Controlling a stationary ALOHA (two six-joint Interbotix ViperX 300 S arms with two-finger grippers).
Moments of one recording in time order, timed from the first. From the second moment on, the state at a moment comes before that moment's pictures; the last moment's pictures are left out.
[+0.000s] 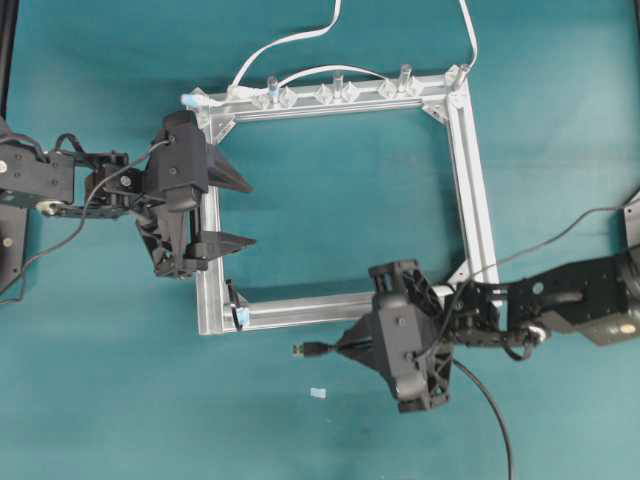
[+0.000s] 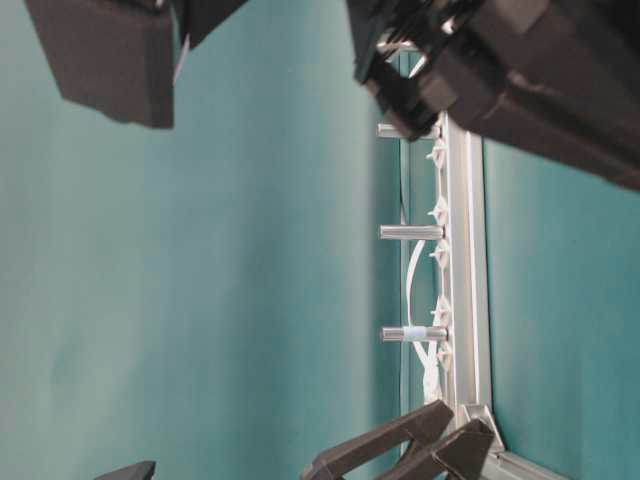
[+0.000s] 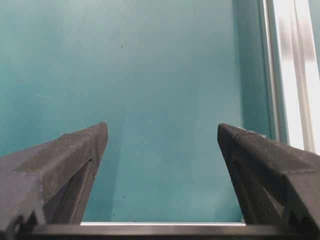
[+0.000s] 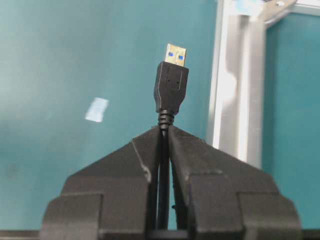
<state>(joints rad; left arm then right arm) 0.04 -0.17 0.94 -0.06 -0.09 -0.01 0.31 0.12 0.66 0.68 -0.21 -0.46</state>
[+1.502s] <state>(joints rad) 0.03 -0.17 0.94 -0.06 -0.09 -0.01 0.19 0.10 0.66 0.54 -0.14 -0.46</state>
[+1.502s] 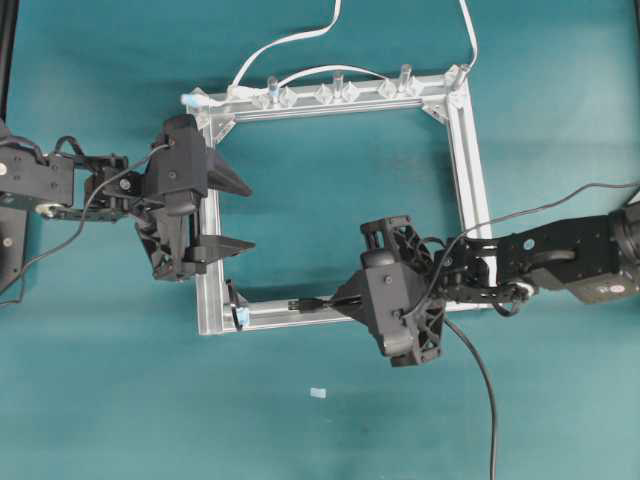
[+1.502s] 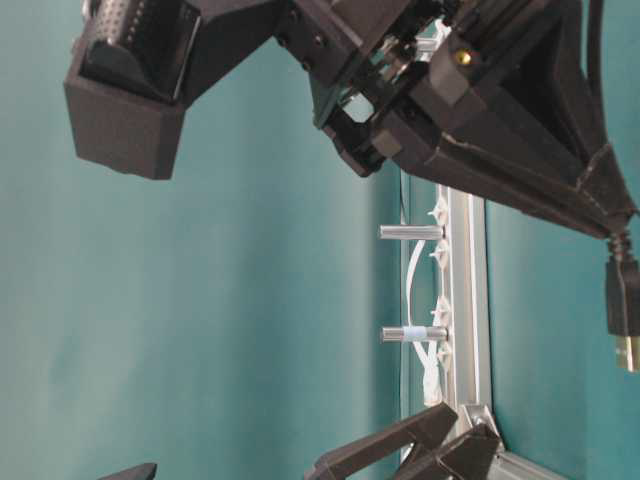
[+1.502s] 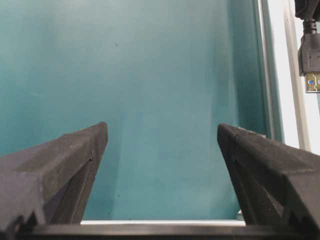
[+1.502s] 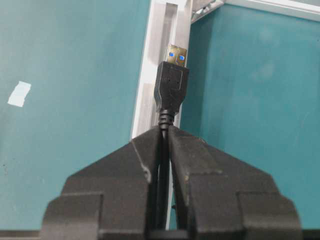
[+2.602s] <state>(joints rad) 0.03 -0.29 1.00 -0.06 0.00 -0.01 0.19 0.10 0.64 0.54 -0.14 -0.46</state>
